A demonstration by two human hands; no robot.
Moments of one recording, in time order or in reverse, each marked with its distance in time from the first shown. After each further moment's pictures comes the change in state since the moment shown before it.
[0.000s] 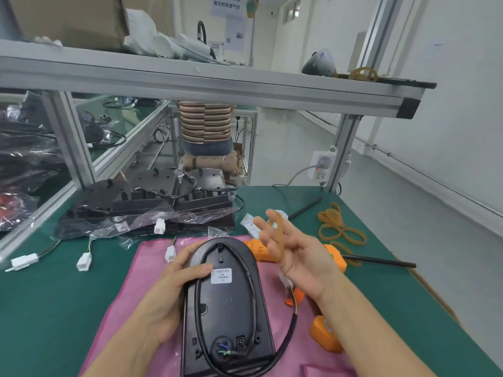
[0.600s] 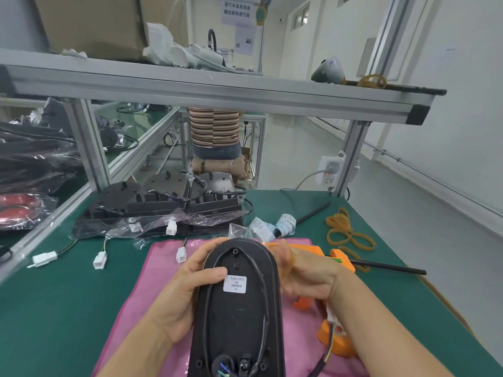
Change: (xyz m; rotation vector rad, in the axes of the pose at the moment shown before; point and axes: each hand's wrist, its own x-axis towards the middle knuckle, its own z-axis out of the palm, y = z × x) left_hand -0.011 0.007 0.009 -0.116 -0.156 0.053; right_hand 0.001 0.006 0.003 -0.690 -0.387 0.308
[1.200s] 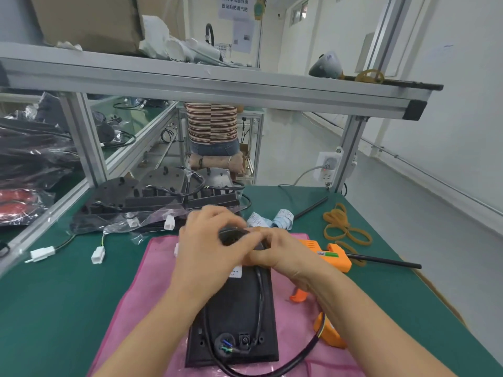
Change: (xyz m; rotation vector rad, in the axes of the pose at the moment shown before) left_hand 0.012 0.020 0.053 1.208 0.371 0.620; right_hand 0.014 -0.007 0.023 -0.411 0.395 -0.198
